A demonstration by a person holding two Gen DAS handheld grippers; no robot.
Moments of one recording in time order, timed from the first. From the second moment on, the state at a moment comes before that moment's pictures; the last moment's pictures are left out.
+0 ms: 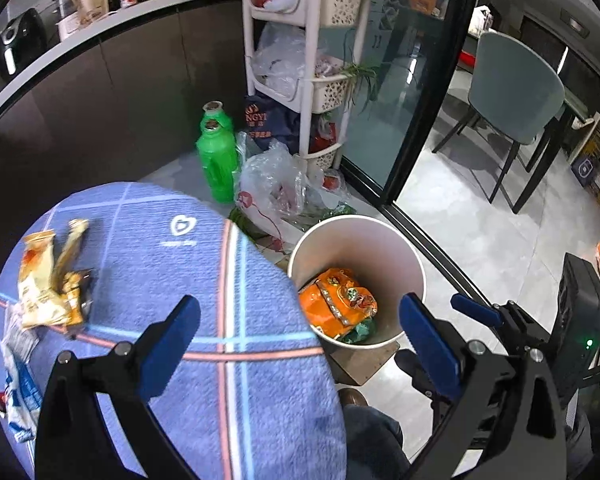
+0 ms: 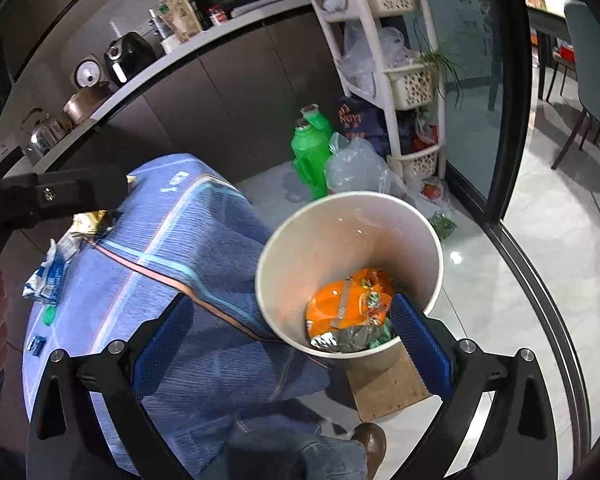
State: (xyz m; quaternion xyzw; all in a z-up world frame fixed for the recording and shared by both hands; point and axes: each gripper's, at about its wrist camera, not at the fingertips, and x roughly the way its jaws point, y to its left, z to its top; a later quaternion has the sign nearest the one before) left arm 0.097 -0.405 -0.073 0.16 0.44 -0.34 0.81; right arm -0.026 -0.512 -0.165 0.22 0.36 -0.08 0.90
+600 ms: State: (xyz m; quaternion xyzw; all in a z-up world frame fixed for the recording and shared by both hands) left arm 0.086 -0.255 -0.010 0.09 0.41 -0.26 0.87; right arm -0.024 -0.410 -0.089 0.16 0.33 0.00 0.93
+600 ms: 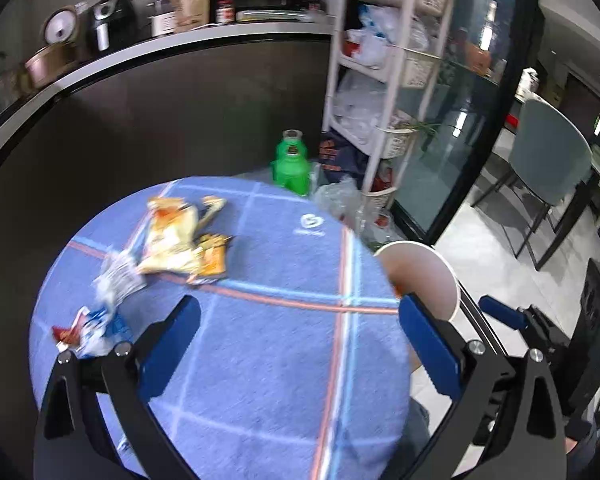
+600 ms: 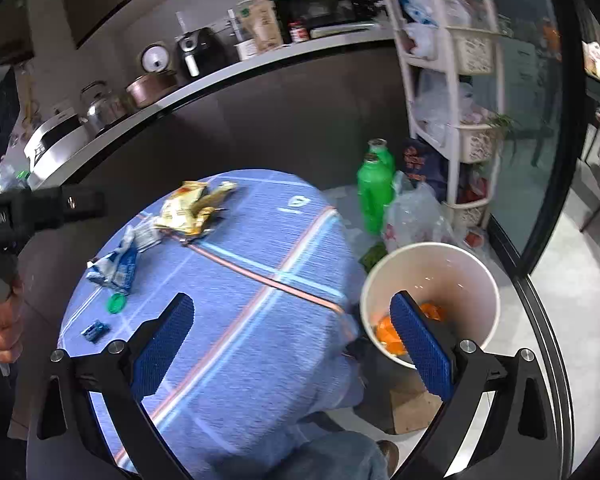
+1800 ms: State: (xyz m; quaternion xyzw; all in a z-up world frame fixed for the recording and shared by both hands) left arm 0.138 -0.021 -0.058 -0.04 0.44 -0.13 0.89; right arm 0.136 -0.226 -0.101 0.07 0.40 0.11 0.91
